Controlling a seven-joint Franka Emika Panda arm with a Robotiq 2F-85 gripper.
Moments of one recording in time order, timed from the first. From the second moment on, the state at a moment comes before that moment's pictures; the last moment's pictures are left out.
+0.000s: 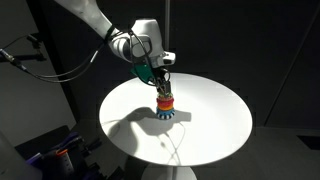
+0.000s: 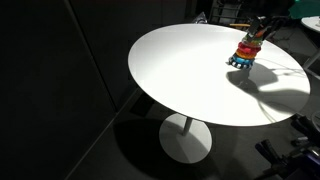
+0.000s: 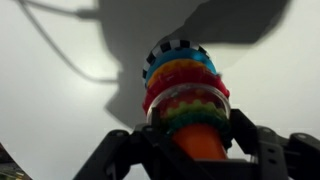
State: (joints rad) arm -0.07 0.22 -0.05 -2.21 -0.01 2.64 0.09
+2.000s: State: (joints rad) arm 0.00 0.02 -0.02 -2.30 -0.09 2.55 0.18
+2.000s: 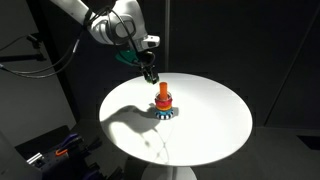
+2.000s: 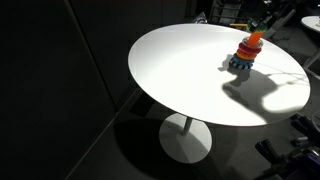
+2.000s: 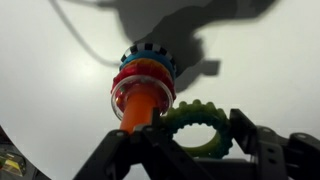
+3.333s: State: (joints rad) arm -0.01 0.06 -0.01 -2.31 0.26 2.26 -0.09
